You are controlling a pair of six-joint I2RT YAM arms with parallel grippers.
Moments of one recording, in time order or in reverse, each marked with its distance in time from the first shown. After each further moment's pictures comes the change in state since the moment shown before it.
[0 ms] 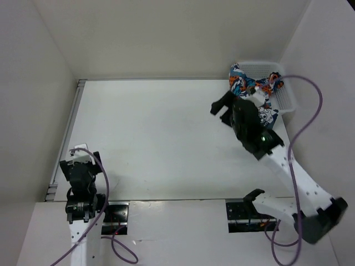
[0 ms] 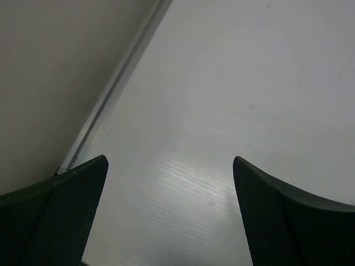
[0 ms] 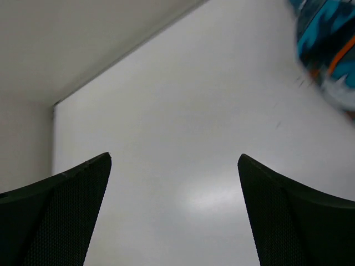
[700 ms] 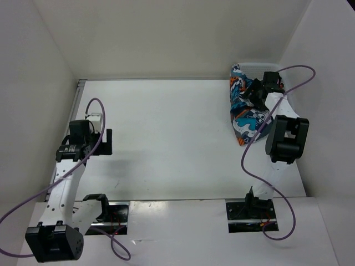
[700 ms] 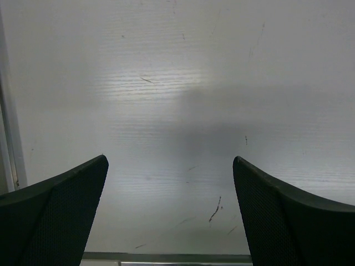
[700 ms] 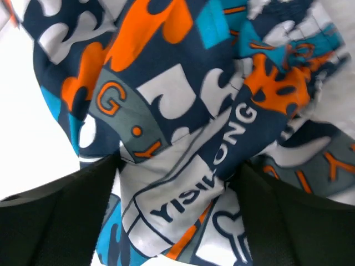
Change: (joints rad) left arm -0.030 0.882 0.588 -0.157 0.383 -0.001; right arm -0.756 1.022 0.544 0.054 -0.436 -0.390
